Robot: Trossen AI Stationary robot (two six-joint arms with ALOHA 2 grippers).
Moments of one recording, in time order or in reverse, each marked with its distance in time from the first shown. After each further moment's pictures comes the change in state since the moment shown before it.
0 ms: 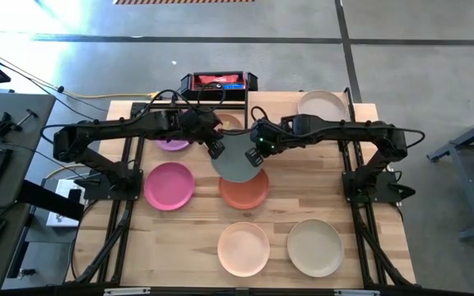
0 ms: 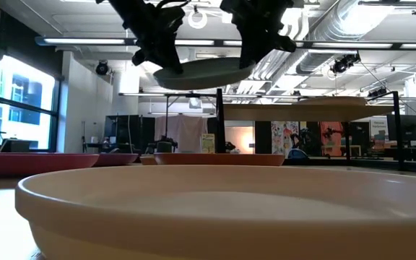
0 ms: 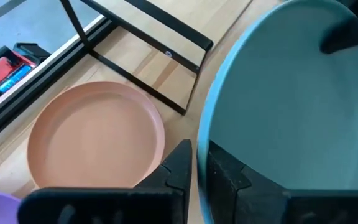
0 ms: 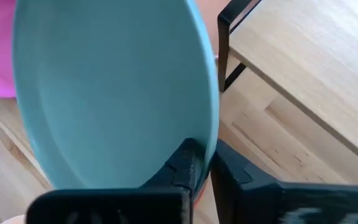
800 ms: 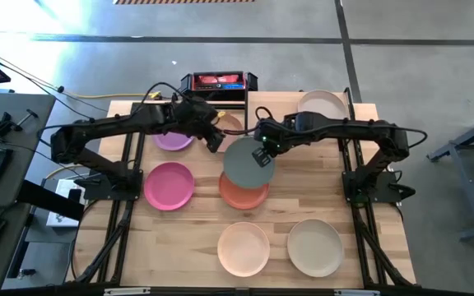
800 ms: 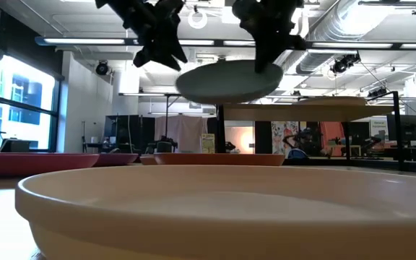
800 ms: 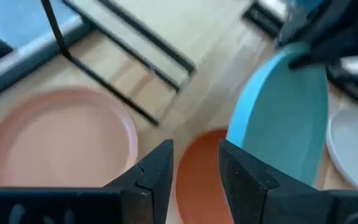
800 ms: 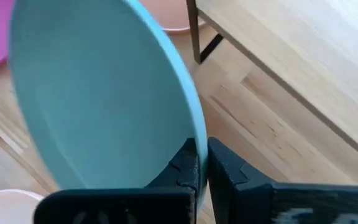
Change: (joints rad) left arm 0.075 -0.031 -0.001 0.059 0.180 -0.071; right arm -0.020 -0.020 0.006 -0.138 -0.021 -0.001
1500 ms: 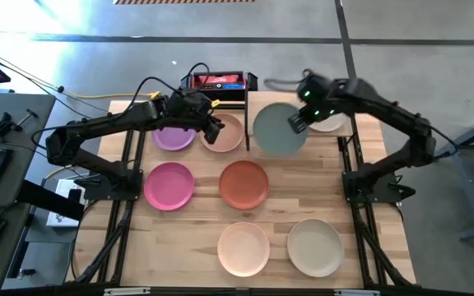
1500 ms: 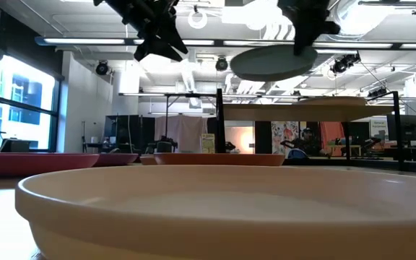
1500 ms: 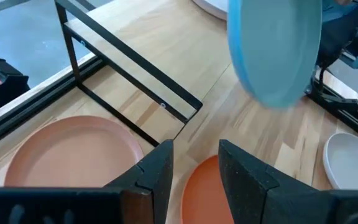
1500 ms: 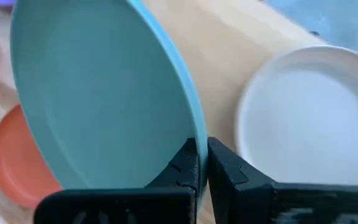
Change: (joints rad) left arm 0.051 -0.044 -0.001 0.046 -0.002 0.027; right arm -0.365 -0.270 0.013 -0.187 -0.033 -0.263
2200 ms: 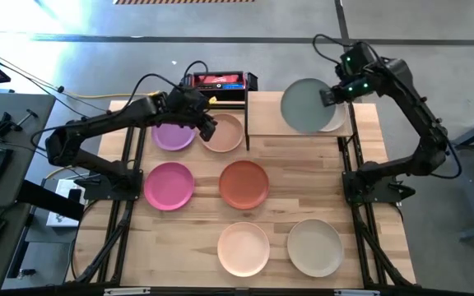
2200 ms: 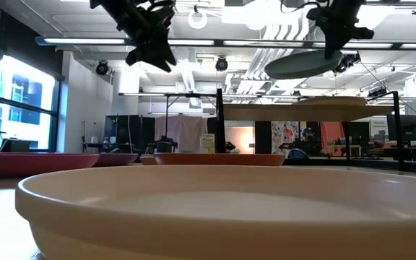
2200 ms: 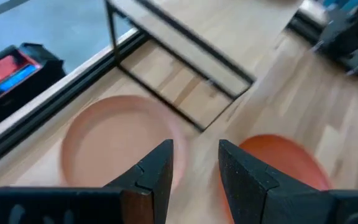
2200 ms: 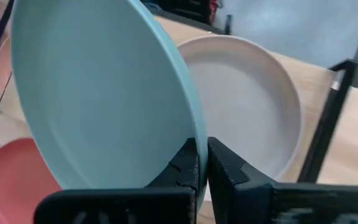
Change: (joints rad) left arm 0.075 -0.001 0.000 -0.119 -0.022 0.097; right arm -0.488 -0.091 -0.002 -0.070 -0.193 -0.163
